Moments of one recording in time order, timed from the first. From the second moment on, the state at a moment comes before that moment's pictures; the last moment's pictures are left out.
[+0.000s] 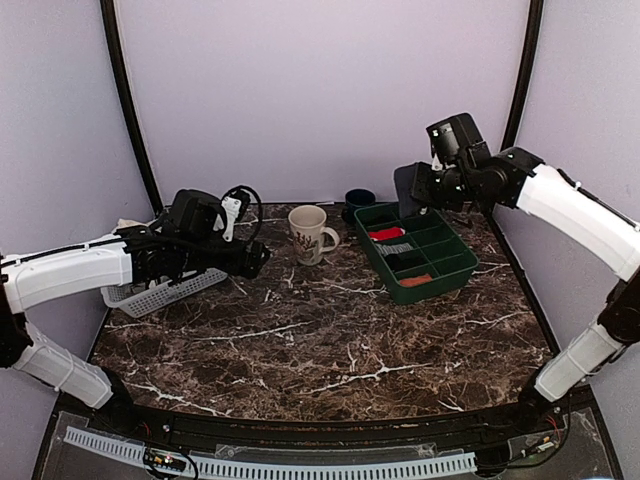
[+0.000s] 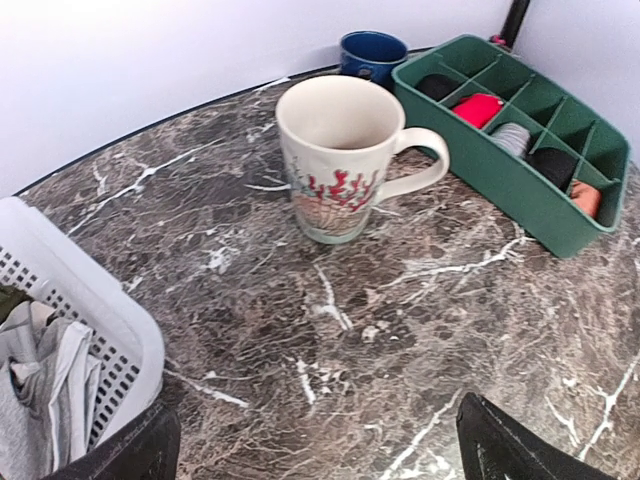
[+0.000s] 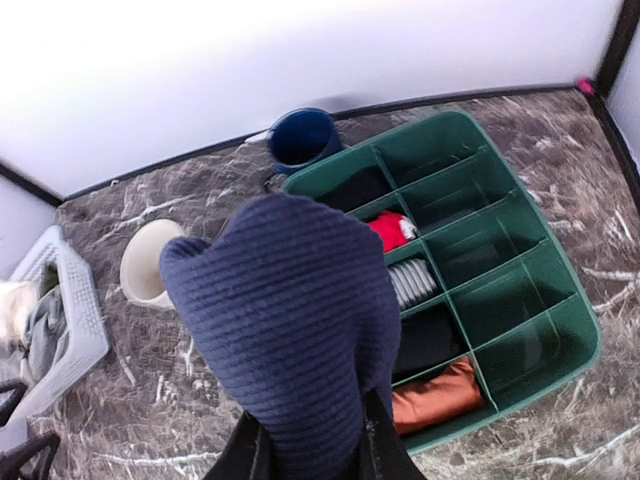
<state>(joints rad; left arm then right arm) -0.72 1.32 0.99 -0.28 -0.20 -0.19 0.68 1.48 1.53 -0.71 0.34 0.63</state>
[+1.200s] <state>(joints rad) -0.72 1.45 1.01 -0.27 -0.40 -0.18 0.31 2.07 1.85 -1.35 0.27 1.29</state>
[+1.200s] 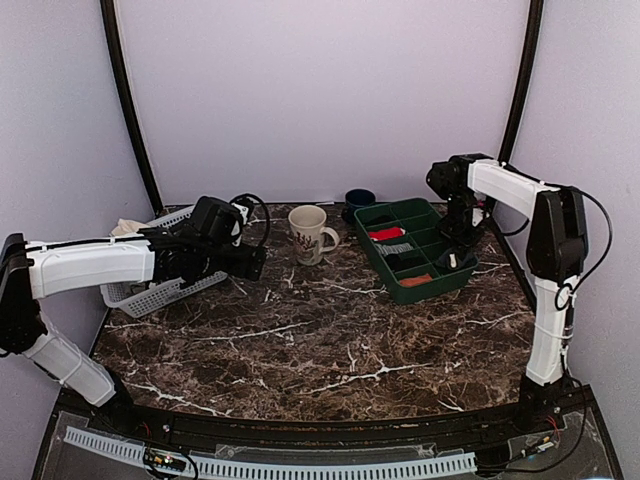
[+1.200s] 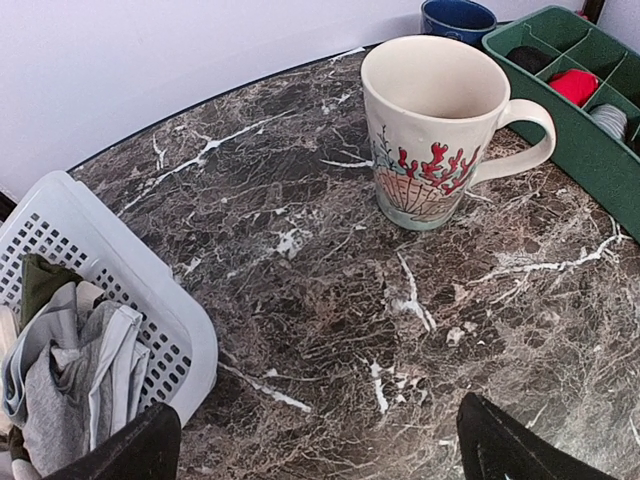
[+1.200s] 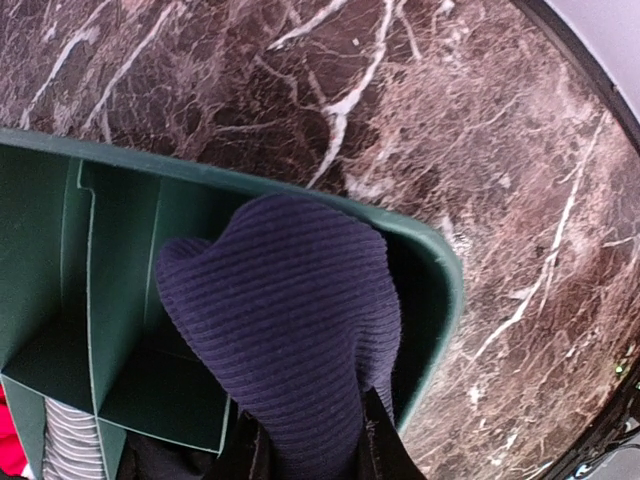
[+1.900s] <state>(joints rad) -0.72 1.46 1.02 -0.26 -0.44 -0.13 0.31 2.09 1.76 -1.24 0.23 1.36</state>
